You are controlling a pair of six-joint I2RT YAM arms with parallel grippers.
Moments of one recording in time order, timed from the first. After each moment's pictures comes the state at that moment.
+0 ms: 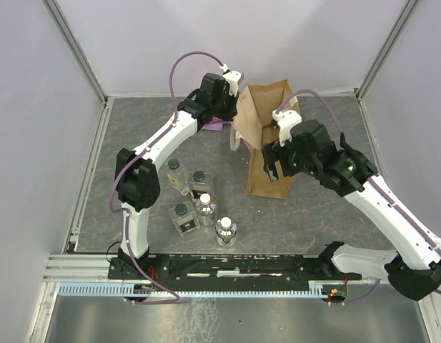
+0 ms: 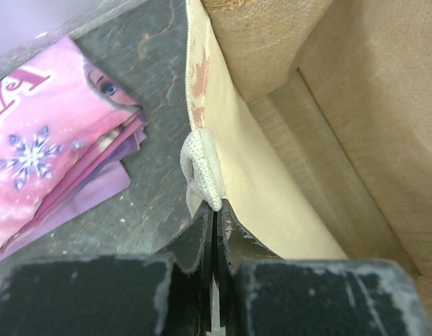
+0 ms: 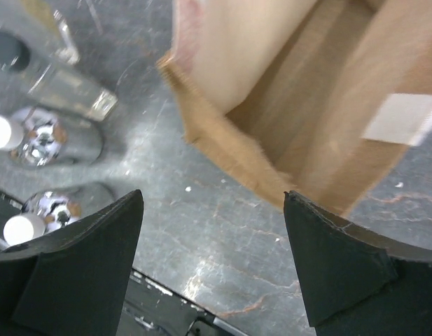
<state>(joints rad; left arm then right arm) -0.55 2.06 1.93 -0.40 0.14 -0.04 0.66 1.15 1.42 -0.93 0.14 0.13</state>
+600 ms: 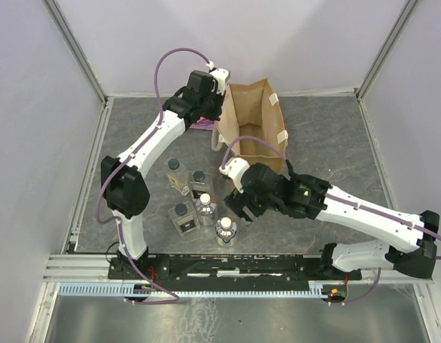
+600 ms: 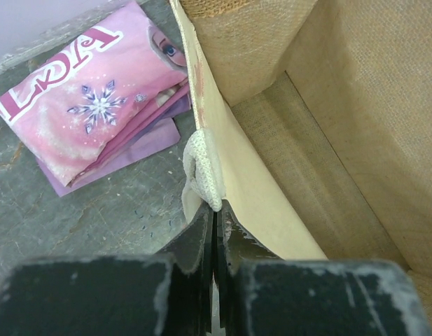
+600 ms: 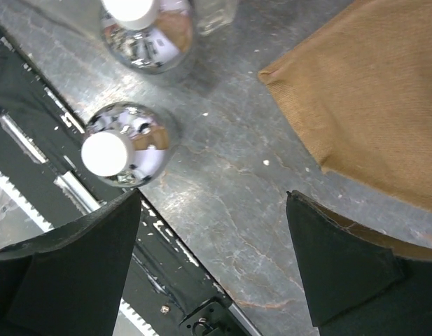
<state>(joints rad) -0.51 1.93 1.87 -0.54 0.02 -0.01 1.12 1.22 1.25 -0.87 0.20 0.15</state>
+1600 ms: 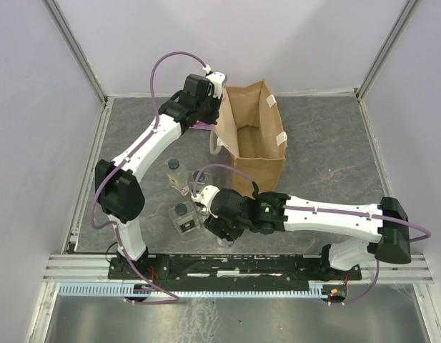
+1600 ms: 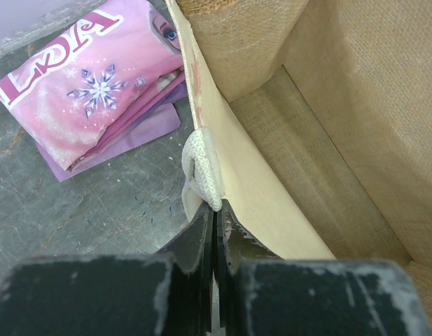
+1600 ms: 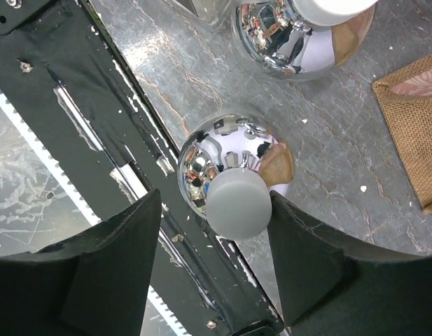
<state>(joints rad) -0.50 1.86 1.78 -0.52 0.03 -0.01 1.33 1.41 1.20 -0.74 0.13 0.25</state>
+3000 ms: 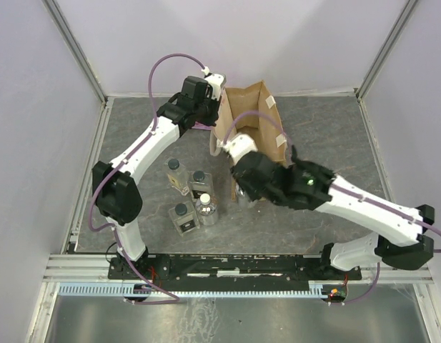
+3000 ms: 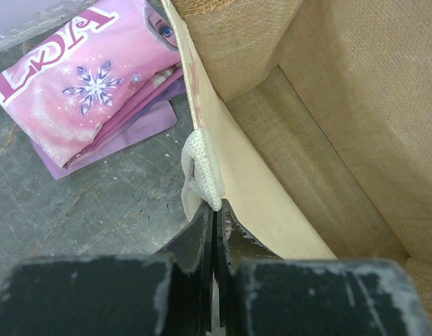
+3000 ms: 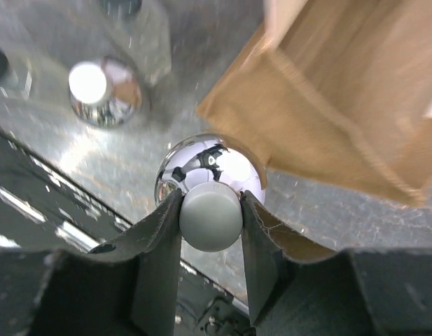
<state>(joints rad) -0.50 1.83 1.73 -0.50 0.05 -0.01 1.22 1.35 1.52 -1.06 0.48 0.31</state>
